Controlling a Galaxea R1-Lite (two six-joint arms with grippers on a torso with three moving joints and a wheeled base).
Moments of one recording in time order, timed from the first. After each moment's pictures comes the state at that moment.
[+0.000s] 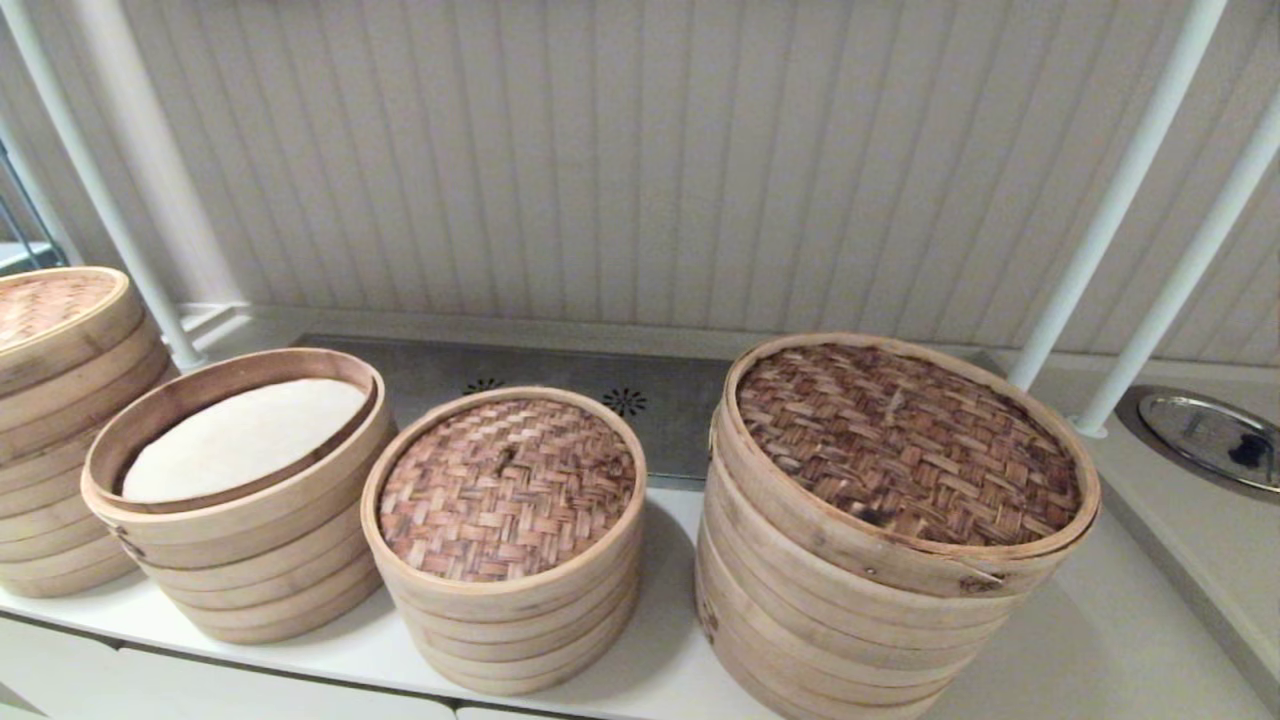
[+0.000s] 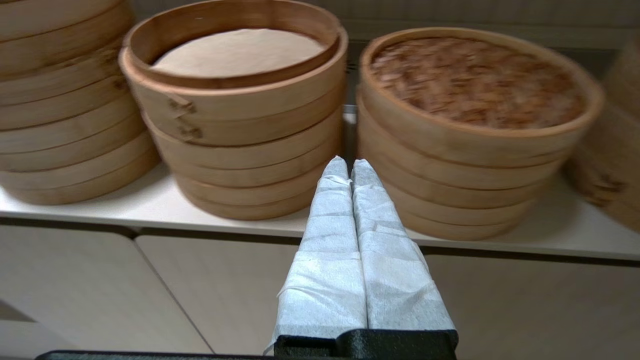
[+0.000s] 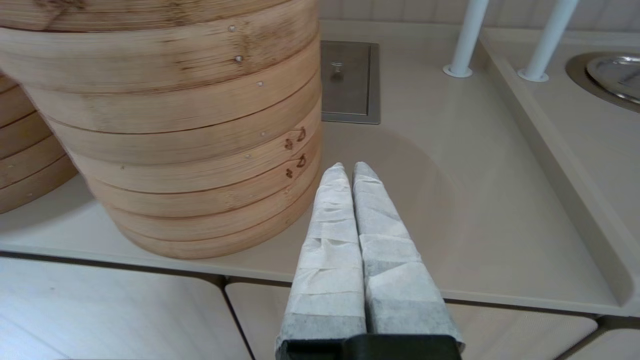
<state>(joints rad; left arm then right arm) -0.01 0.17 -0.33 0.21 -0.06 0.02 0.01 0.01 0.00 0.00 0.00 0.03</state>
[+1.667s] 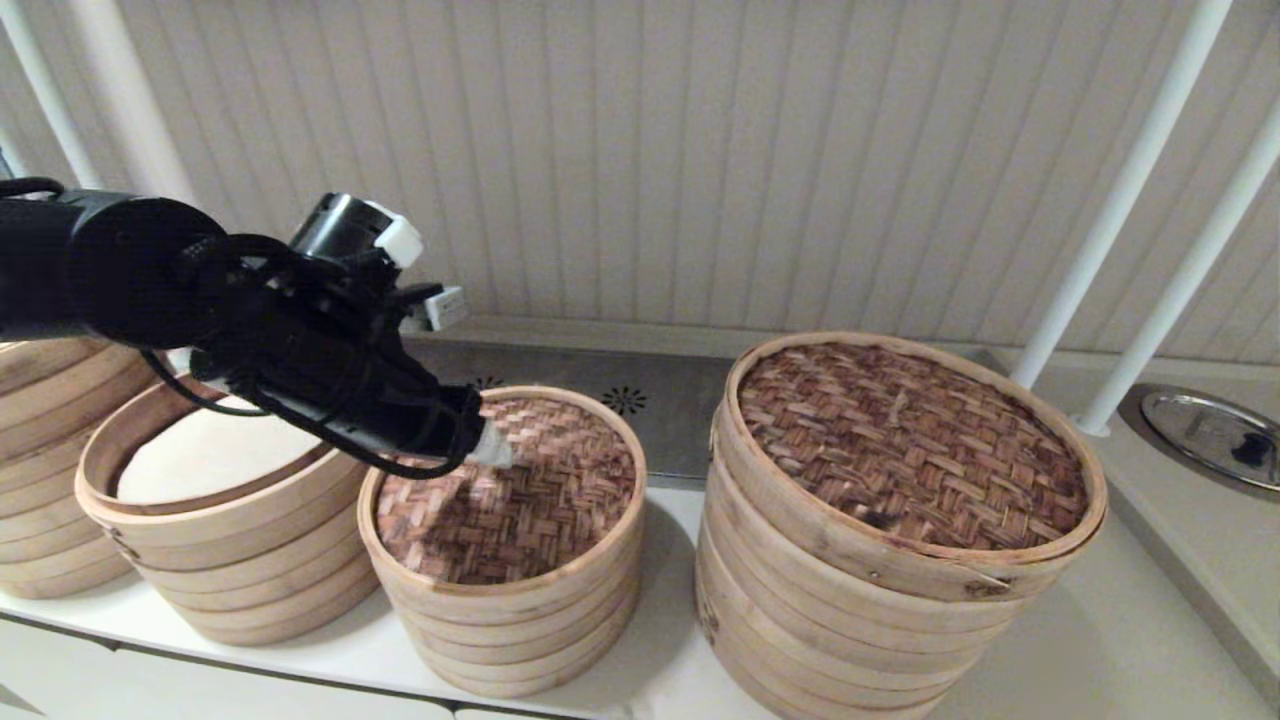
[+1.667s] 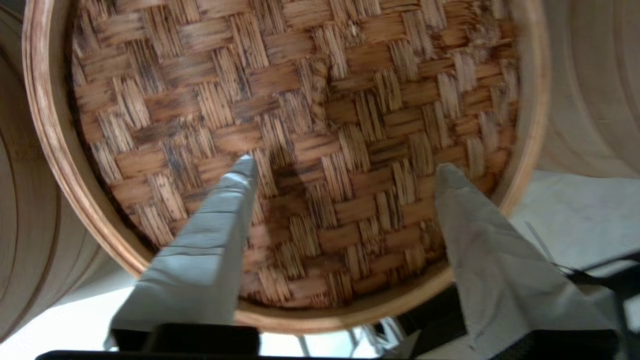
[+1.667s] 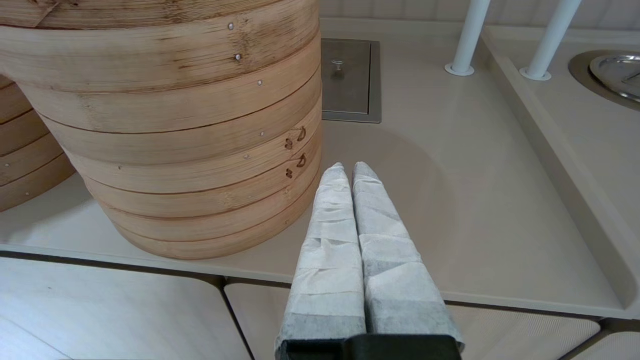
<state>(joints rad) -0.44 1.79 -1.47 0.59 -0.10 -0.13 0.01 0.01 0.00 0.00 0.00 0.03</state>
